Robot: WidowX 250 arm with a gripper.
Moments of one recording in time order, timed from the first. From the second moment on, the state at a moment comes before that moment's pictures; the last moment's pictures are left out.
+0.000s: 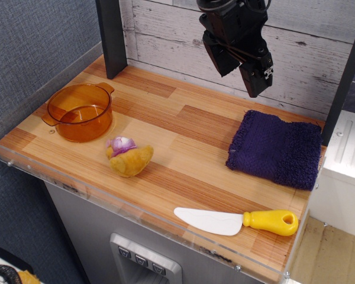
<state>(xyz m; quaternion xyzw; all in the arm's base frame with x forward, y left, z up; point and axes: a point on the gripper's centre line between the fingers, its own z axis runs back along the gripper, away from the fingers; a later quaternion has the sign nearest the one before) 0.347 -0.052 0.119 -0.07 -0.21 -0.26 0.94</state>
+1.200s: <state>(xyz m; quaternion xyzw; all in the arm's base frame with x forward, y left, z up) 0.251 -0.069 0.128 -0.02 -0.20 -0.24 0.95</state>
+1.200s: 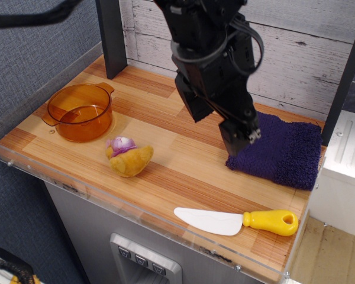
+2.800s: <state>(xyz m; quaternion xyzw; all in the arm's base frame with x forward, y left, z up) 0.216 0.049 0.061 -0.01 -0.14 -0.04 0.99</state>
